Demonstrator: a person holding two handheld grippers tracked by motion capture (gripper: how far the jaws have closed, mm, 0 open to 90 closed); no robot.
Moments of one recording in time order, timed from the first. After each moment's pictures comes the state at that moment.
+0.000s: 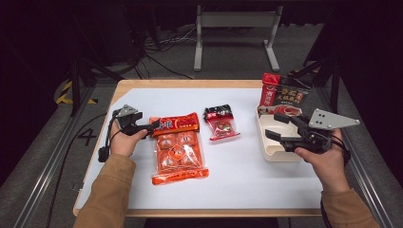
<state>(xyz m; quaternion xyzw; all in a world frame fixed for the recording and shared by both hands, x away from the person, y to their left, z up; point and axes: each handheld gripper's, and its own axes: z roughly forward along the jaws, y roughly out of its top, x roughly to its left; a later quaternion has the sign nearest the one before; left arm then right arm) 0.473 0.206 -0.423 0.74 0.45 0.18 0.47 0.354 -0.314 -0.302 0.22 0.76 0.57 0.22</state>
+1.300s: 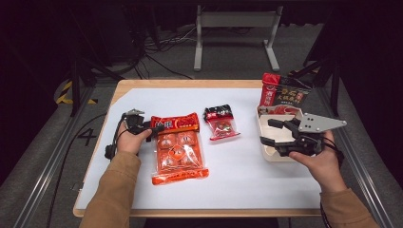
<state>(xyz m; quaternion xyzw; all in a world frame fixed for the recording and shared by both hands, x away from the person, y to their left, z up) 0.490 0.199 -0.451 0.74 0.49 0.07 0.45 0.360 -0.307 -0.318 0.20 0.79 0.54 0.20</state>
